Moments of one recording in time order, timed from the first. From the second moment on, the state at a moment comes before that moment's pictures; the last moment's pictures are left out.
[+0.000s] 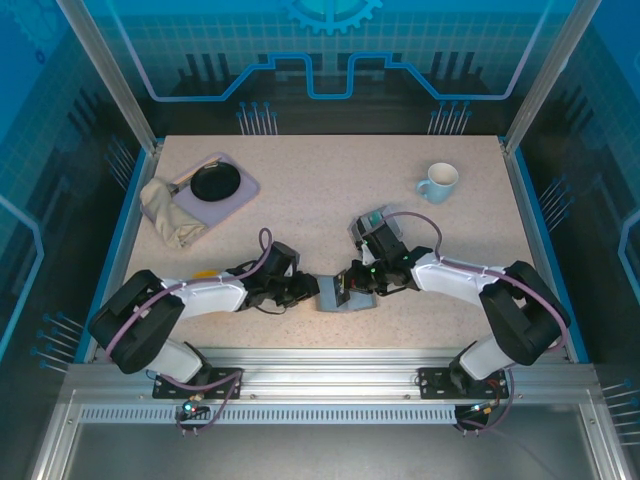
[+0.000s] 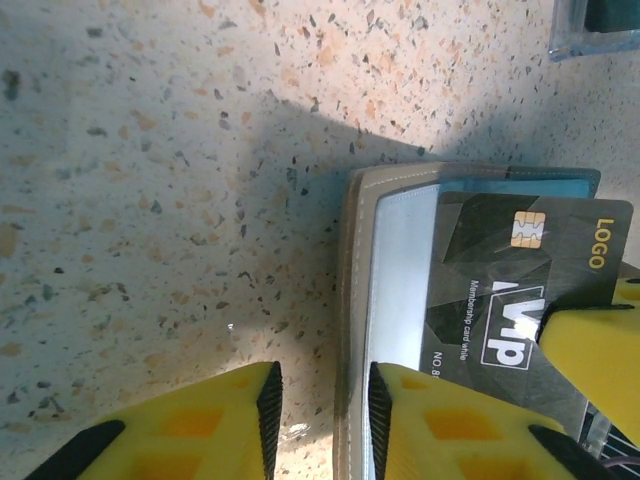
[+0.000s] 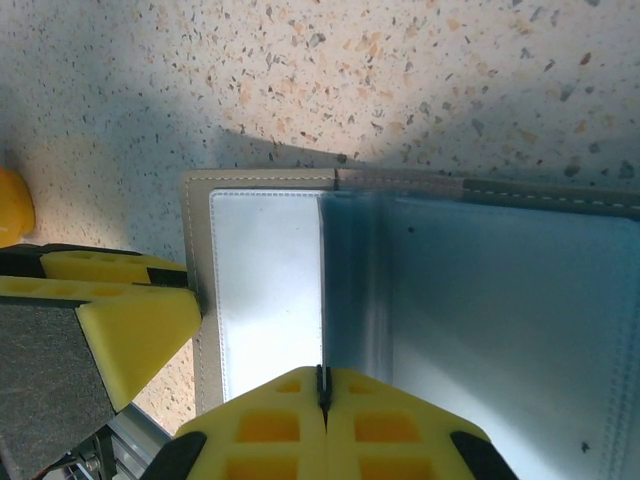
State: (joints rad) left arm -0.65 1.48 0.57 0.01 0.32 -1.06; right arm 0.64 1.52 0.76 -0.27 -0.39 0.77
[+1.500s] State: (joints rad) left arm -0.65 1.56 0.61 -0.04 0.32 -1.01; right arm 0.55 1.52 0.60 -0.03 -0.53 0.76
